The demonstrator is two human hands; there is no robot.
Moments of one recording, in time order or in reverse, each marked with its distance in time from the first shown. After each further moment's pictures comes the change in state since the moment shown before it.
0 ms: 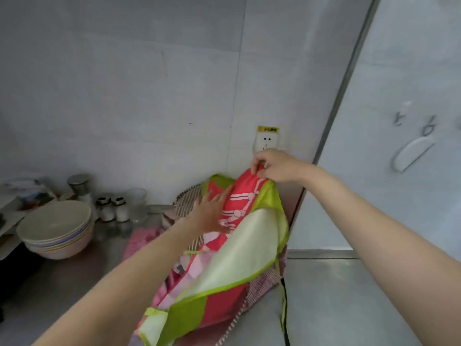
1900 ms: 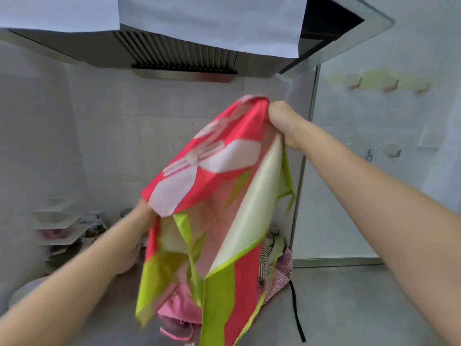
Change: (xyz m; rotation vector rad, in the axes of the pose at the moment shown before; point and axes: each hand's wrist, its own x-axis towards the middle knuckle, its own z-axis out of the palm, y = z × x) left_hand -0.241 -0.059 -0.170 -1.311 0.528 -0.379; right_hand -0.146 -0.181 -0.121 1.022 0.377 -0.015
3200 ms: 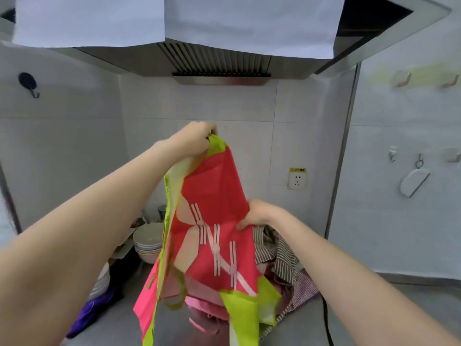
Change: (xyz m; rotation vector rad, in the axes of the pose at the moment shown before) left_hand -0.006 0.126 -0.002 1.179 0.004 0.751; right_hand -0.036 0.129 0.094 -0.807 -0.491 0.216
